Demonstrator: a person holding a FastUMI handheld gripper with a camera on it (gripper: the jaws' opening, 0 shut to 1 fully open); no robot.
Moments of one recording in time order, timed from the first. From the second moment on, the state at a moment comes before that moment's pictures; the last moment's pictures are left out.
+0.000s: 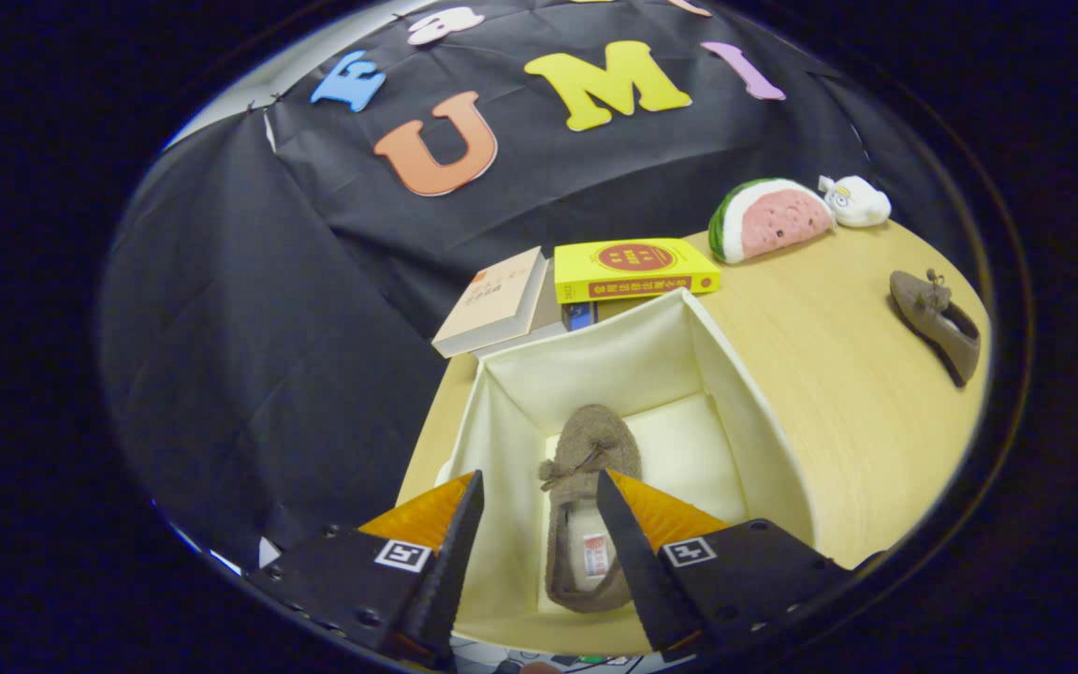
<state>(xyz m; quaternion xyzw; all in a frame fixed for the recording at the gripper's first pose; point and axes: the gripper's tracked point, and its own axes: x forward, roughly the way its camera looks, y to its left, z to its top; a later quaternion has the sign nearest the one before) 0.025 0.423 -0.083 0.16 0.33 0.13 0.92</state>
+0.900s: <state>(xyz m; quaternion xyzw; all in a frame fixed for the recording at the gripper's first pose) 0.047 0.095 0.030 -0.03 0.13 0.14 0.98</state>
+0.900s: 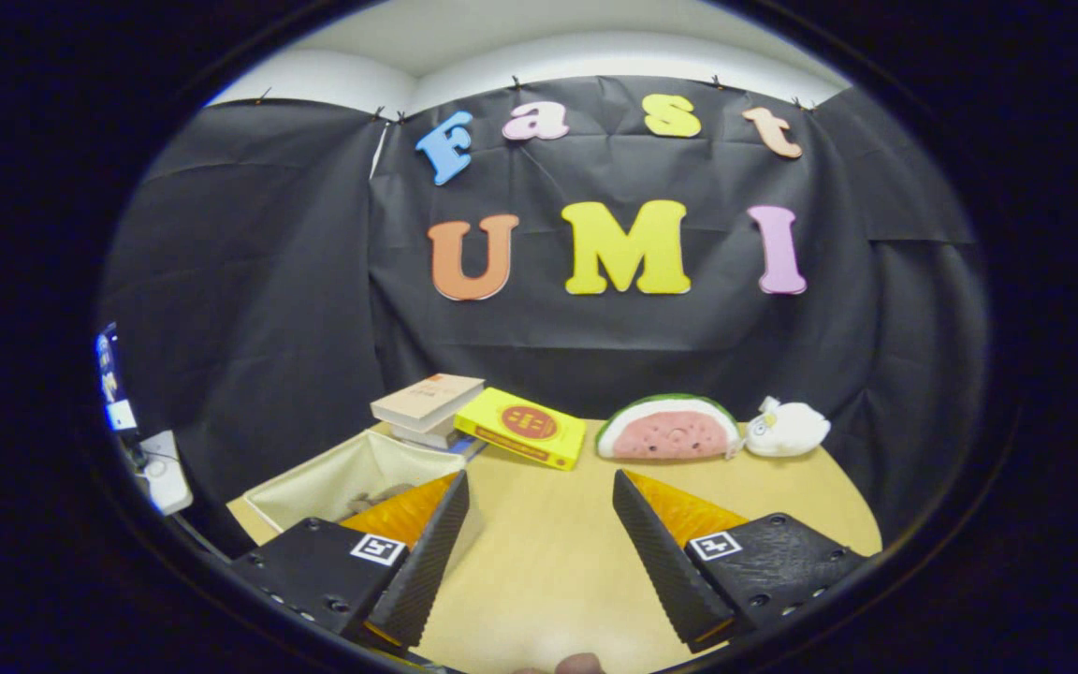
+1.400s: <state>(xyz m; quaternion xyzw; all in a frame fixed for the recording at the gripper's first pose) 0.078 -0.090 -0.056 -0.08 0.25 0.05 0.96</state>
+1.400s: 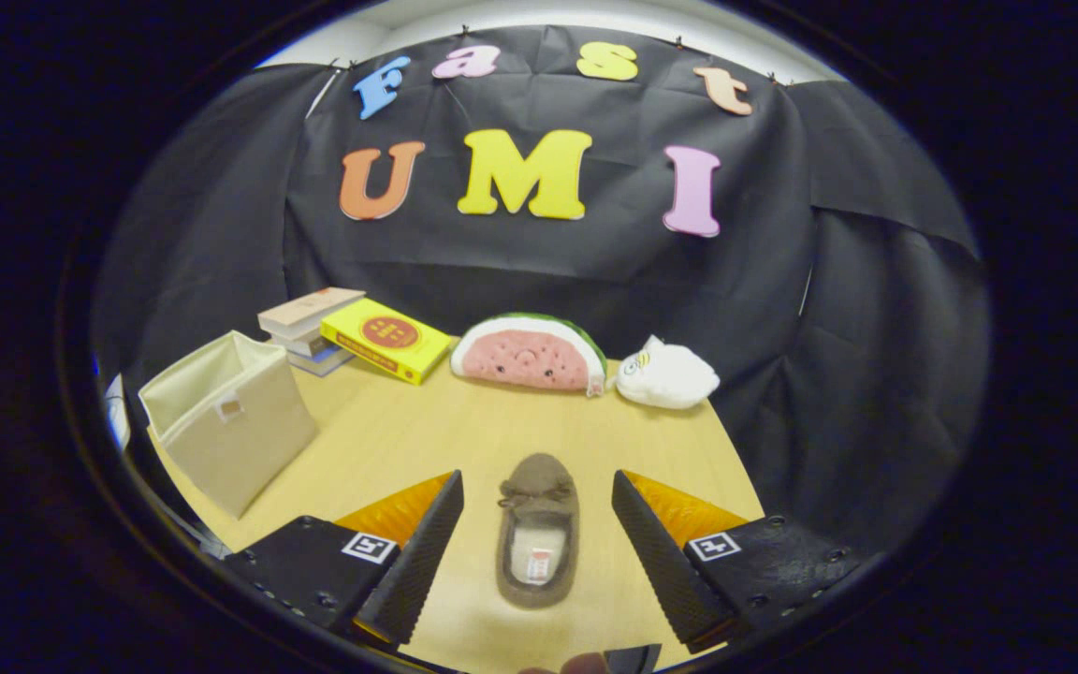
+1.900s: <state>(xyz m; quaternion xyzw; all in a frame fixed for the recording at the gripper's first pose) 0.111 -0.129 -0.153 -0.06 0.38 0.03 0.92</state>
